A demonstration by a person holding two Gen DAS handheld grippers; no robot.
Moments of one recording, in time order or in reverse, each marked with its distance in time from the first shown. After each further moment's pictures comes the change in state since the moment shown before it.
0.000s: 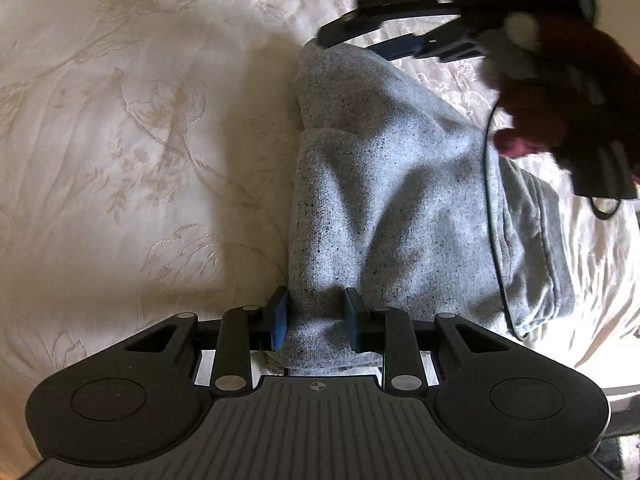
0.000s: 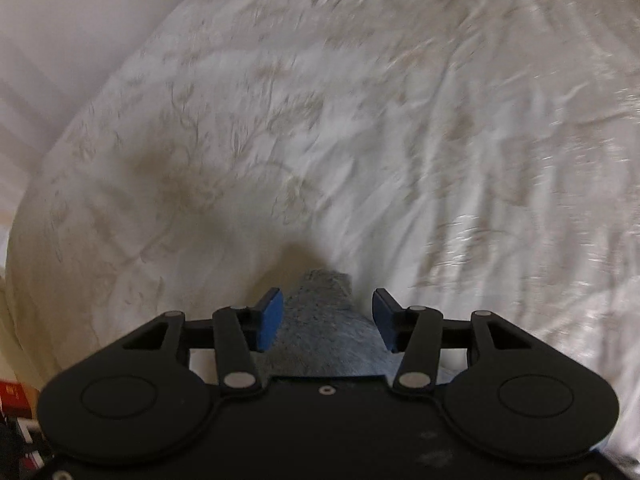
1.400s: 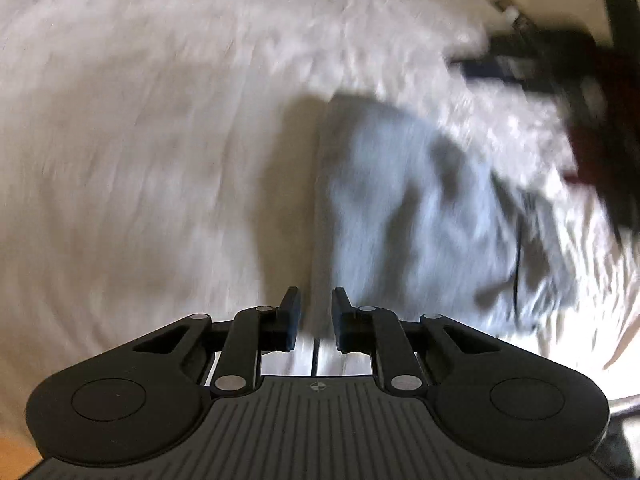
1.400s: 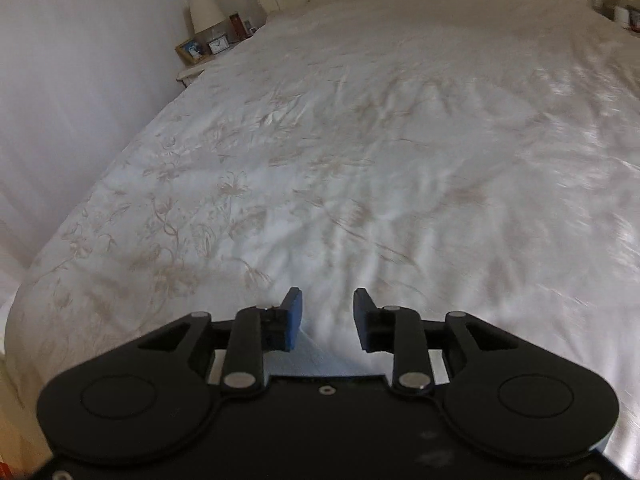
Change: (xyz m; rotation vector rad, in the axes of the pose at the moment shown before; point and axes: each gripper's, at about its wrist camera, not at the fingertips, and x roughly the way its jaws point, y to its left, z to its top) left arm -0.052 -0.024 -0.003 0.078 -0.154 0.129; right arm -0.114 -0.045 -0.059 0.116 -0.335 -0.086
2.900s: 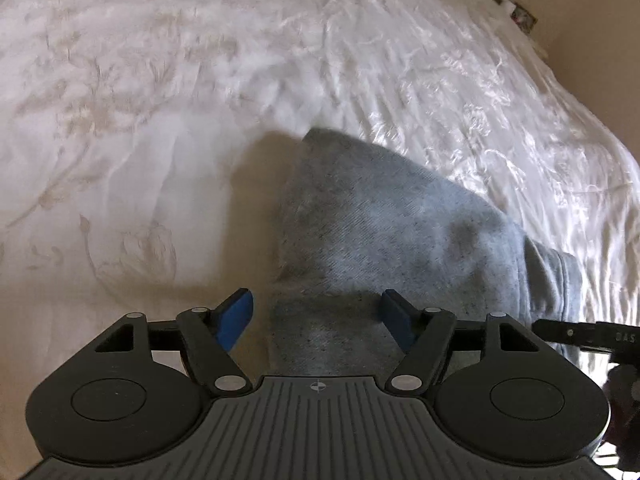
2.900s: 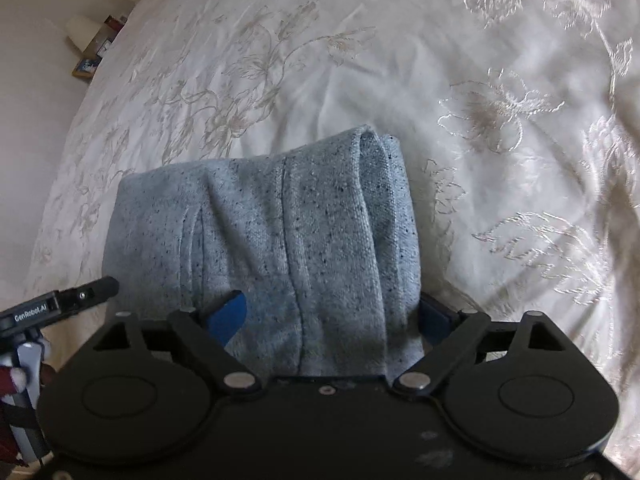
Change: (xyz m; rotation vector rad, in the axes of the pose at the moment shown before) left arm 0.087 -0.008 0.071 0.011 0.058 -0.041; right arm -0.033 -0.152 -0.157 0.448 0.234 -0.030
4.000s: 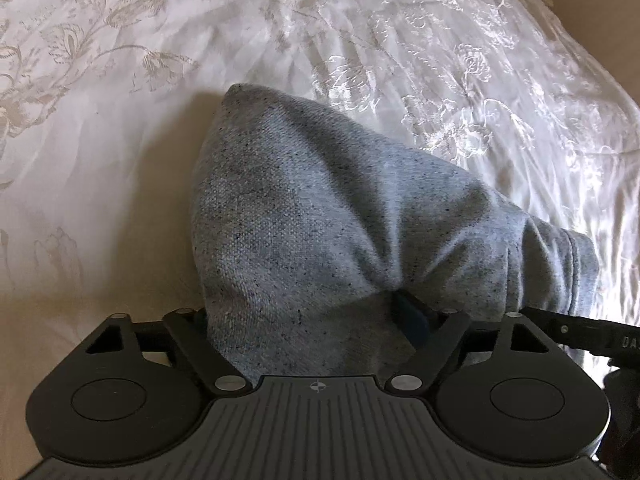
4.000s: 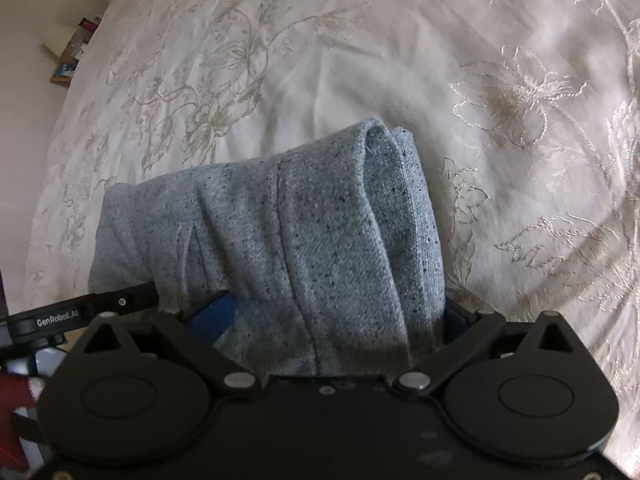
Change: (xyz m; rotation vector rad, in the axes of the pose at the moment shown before) left arm 0.051 -0.046 0.020 0.045 0.159 0.028; right arm 0.029 0.012 0.027 0.064 0.057 -0.035
